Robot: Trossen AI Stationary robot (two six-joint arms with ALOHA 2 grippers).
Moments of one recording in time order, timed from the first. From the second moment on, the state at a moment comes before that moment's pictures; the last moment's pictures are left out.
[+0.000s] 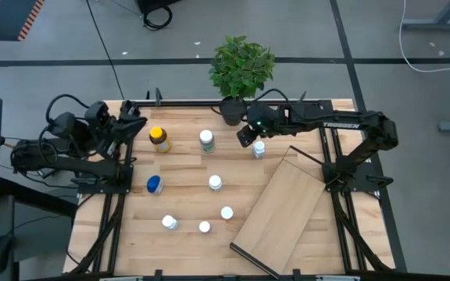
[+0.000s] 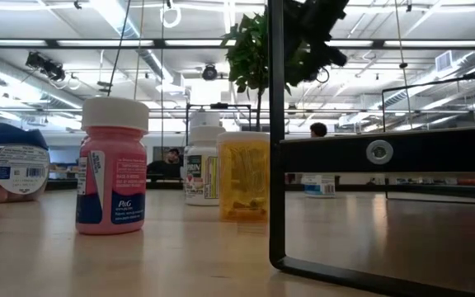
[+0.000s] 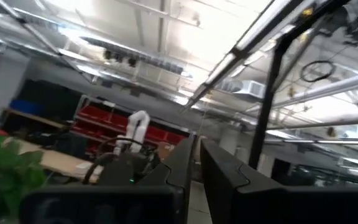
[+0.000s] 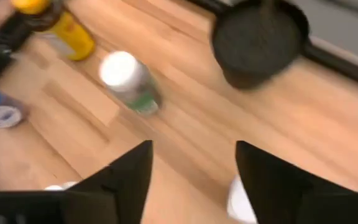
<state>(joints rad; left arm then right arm) 0.01 0.59 0.79 0.33 -0.08 -0.33 -0.16 1.53 1.44 -0.85 0.30 0.76</state>
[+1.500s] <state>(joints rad) 0.03 0.59 0.79 0.25 0.08 -0.36 -0.32 1.83 1.43 -1.10 0.00 0.83</state>
